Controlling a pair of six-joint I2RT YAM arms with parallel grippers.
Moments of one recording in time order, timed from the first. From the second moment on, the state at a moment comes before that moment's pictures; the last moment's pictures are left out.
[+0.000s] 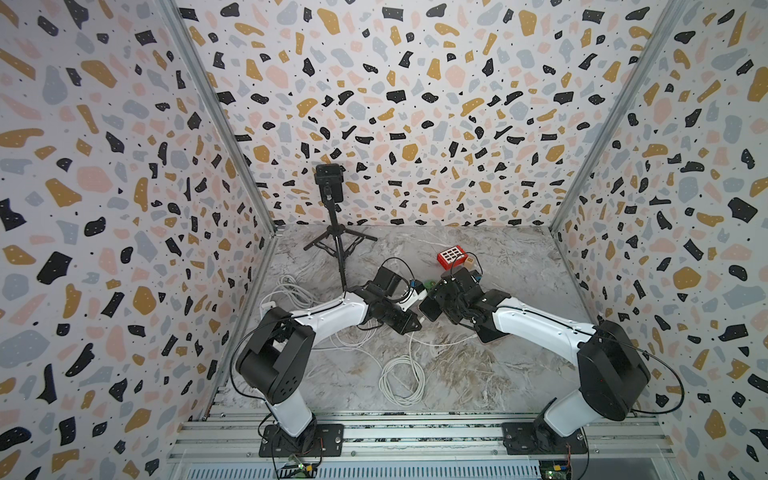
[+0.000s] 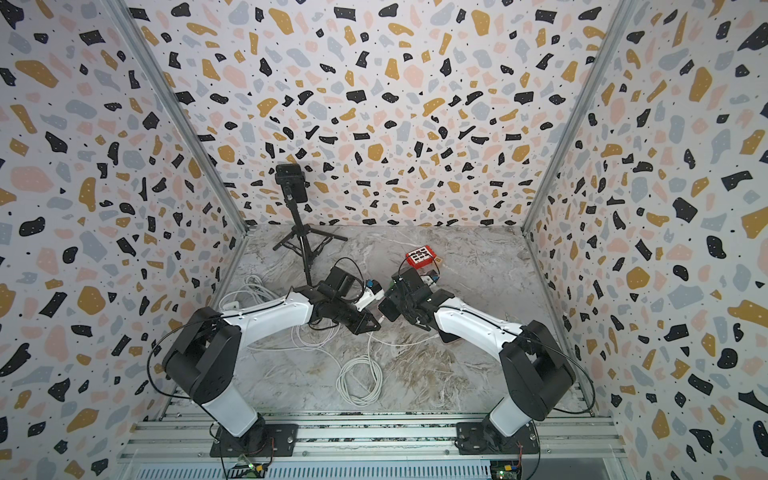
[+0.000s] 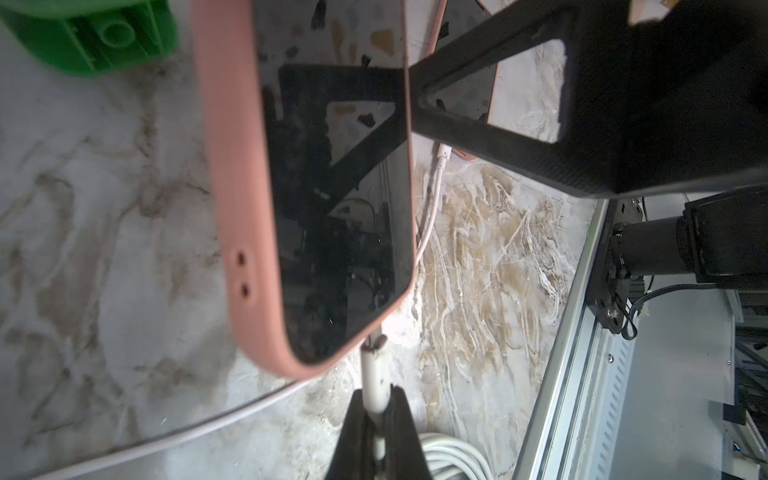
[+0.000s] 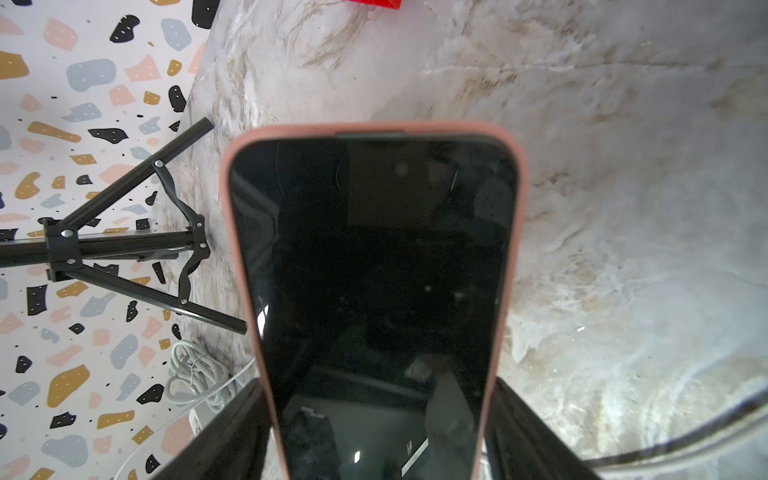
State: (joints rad) left arm -0.60 1.67 1.05 -0.40 0.60 0.04; right arm 0.72 1.56 1.05 -0.31 0.11 1.35
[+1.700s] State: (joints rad) left arm -0.61 1.63 1.00 -0.36 0.50 0.17; right arm 0.75 1.50 1.02 -0.29 0.08 1.37
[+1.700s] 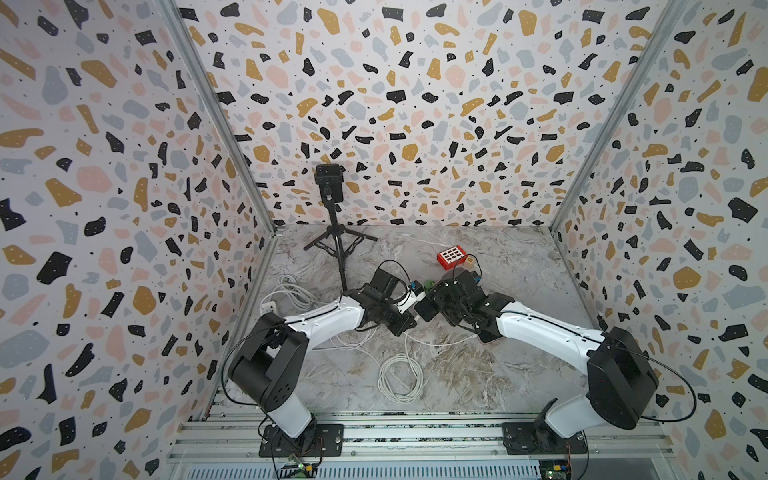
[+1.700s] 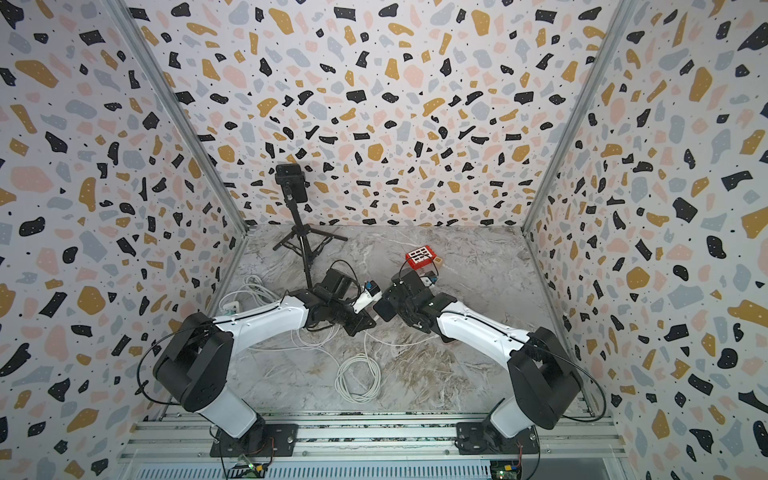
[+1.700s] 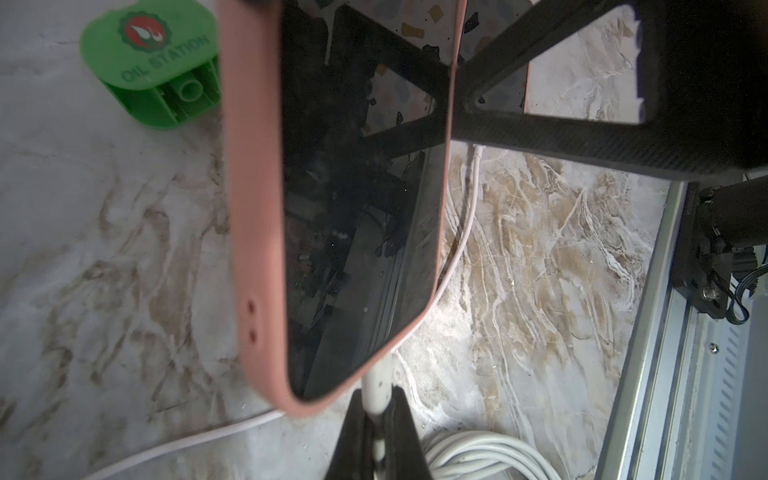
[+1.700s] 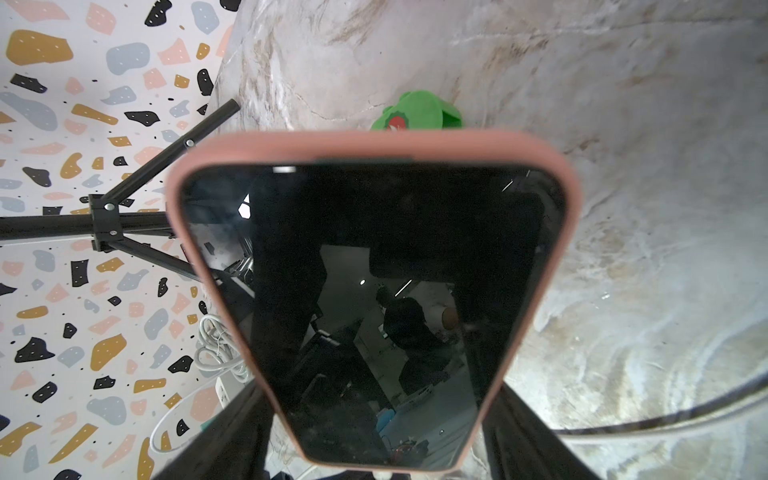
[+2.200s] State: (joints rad) left arm -0.60 1.63 0.99 -0.37 0.48 0.20; right arm 0.74 1.51 1.00 -0.26 0.02 1.38
